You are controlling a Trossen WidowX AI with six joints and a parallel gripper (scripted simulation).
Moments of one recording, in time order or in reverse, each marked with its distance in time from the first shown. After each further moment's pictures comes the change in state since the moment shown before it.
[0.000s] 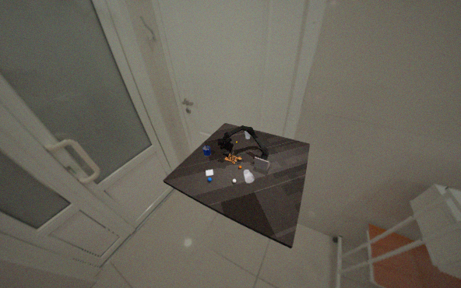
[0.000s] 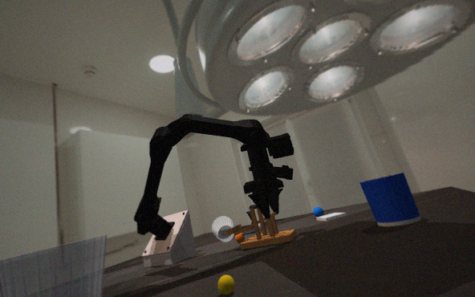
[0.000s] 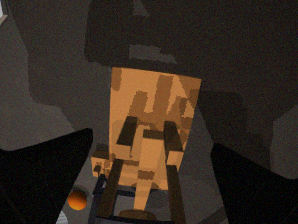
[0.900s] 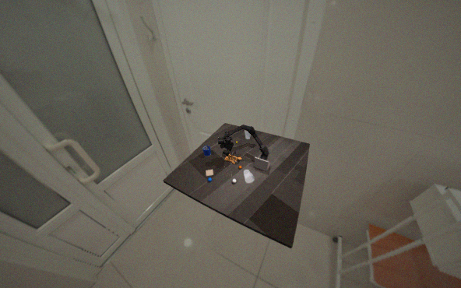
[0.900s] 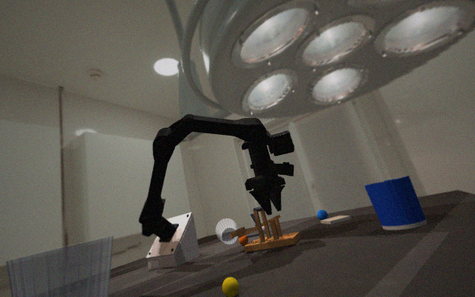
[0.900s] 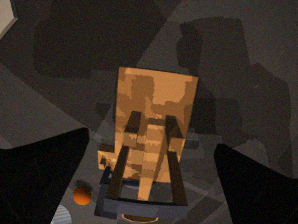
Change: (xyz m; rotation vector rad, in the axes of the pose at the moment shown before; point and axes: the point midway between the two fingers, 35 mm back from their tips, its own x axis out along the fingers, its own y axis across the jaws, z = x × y) arm -0.016 0.004 -0.003 0.003 -0.022 0.003
